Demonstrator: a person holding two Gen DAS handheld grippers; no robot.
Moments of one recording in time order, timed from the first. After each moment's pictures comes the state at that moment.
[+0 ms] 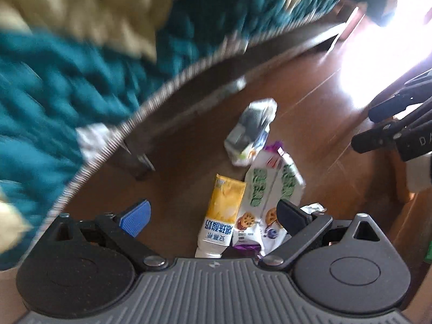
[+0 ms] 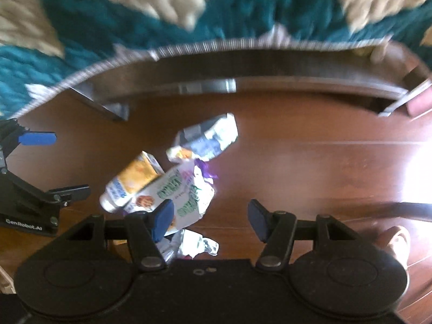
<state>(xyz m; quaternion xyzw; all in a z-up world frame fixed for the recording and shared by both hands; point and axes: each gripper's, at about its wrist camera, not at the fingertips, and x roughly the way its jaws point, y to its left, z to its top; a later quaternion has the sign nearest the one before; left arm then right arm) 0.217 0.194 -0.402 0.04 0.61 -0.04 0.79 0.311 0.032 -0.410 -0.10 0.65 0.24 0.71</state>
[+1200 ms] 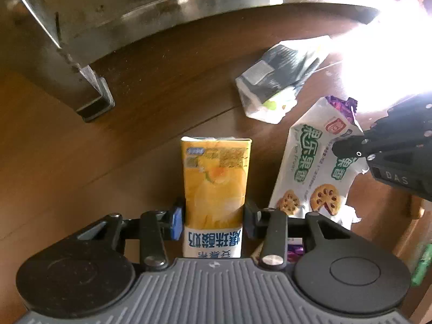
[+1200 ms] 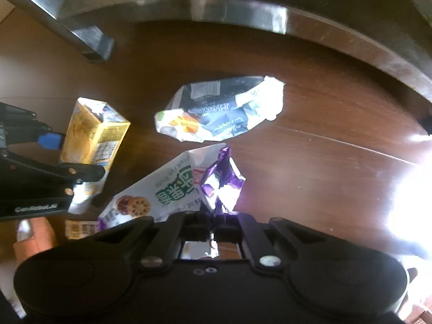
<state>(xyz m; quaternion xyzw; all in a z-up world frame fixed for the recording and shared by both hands) 0.226 0.219 -0.525 -0.07 0.67 -0.04 0.74 0.303 0.089 -0.520 -0.21 0.67 0.27 0.66</state>
